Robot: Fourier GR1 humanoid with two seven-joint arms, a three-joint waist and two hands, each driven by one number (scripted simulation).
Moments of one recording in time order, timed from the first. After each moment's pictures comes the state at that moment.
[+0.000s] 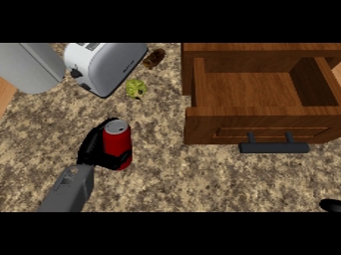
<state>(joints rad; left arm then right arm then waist) -0.44 0.07 0.19 -0.54 -0.04 -0.28 -0.61 0.09 -0.10 -0.32 -2.22 -0.11 0.11 0.28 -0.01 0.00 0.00</state>
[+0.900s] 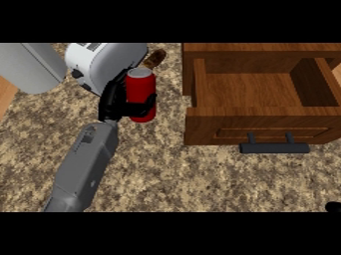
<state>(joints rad) -0.69 0.00 0.12 -0.72 0.10 0.06 -0.34 0.09 -0.10 -0.33 -2.26 -0.09 0.09 0.31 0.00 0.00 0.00</state>
